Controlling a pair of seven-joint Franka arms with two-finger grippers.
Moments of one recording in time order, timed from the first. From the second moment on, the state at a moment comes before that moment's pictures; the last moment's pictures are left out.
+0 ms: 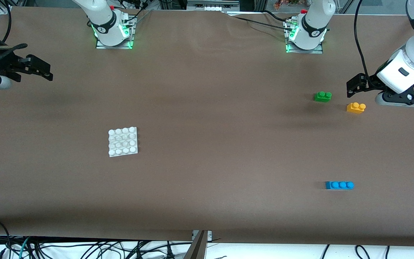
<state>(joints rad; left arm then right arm) 0.00 -0.01 -0.08 -1.71 0.02 1.65 -0.02 0.12 0.03 -0.05 -1.52 0.02 1.45 0.02</state>
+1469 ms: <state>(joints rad) 0.00 -0.01 -0.08 -1.71 0.02 1.65 -0.02 0.13 0.06 -0.04 -1.53 0.02 1.47 0.03</state>
